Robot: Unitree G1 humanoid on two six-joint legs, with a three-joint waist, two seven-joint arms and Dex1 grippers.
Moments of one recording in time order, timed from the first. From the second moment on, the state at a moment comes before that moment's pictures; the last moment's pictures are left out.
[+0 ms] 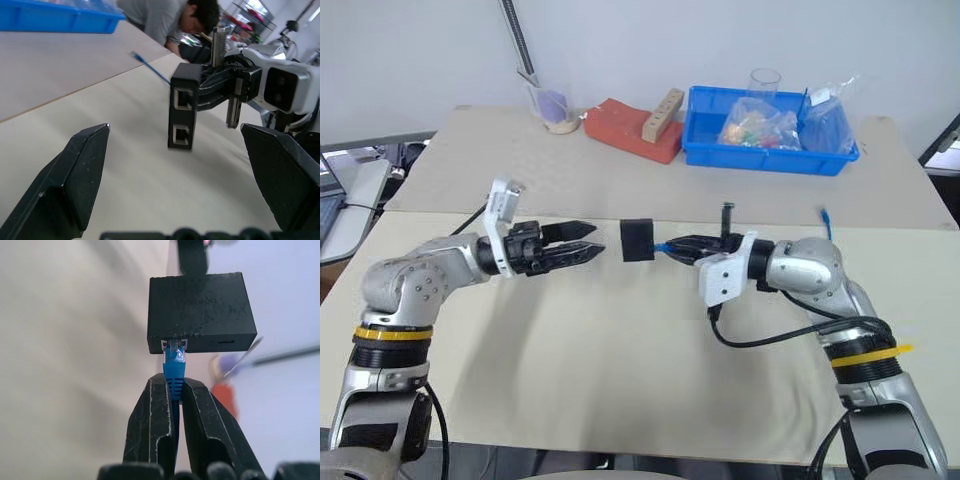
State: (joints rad) left arm -0.59 0.55 0.02 0.01 -0.75 0.85 -1.03; right arm -0.51 -0.66 0.18 0.02 -0.23 -0.62 0.83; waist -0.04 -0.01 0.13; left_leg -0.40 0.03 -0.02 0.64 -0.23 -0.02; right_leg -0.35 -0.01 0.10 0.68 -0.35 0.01
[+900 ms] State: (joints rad) left arm -0.60 0.53 -0.08 0.07 -0.59 0.68 -1.17; right arm -0.55 -0.68 0.26 -0.10 0.05 -0.20 1.03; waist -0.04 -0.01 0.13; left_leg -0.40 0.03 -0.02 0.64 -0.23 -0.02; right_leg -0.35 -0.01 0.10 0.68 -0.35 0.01
